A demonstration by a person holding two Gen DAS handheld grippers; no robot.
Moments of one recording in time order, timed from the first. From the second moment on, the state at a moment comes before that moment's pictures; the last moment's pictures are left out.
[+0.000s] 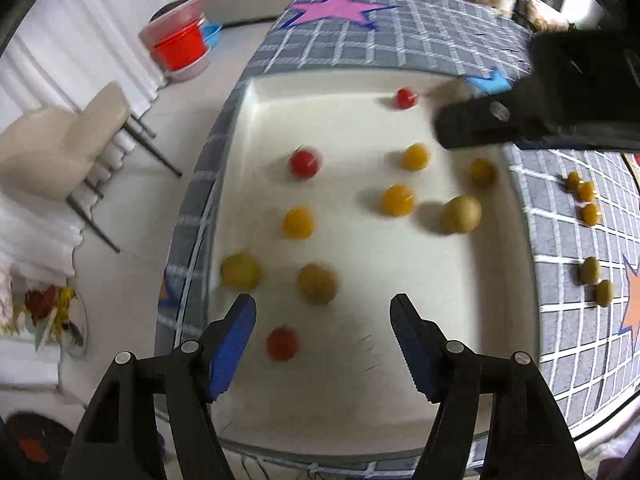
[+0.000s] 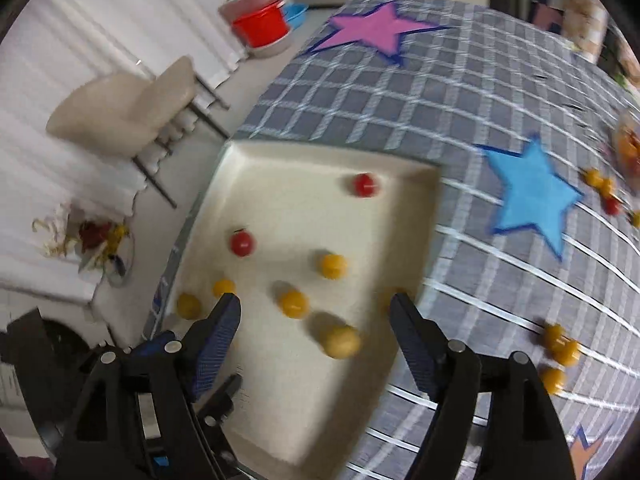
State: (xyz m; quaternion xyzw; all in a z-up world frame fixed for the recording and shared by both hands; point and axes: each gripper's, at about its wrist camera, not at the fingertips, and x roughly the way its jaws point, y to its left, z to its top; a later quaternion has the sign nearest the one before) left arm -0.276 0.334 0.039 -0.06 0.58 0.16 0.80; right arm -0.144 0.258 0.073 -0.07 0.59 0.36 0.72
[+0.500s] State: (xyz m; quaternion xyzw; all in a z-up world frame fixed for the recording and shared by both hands) left arm -0.161 0.233 0.064 0.00 0.56 0.02 0.83; right arm -0.147 0.059 0.051 -0.02 0.63 0.20 0.75
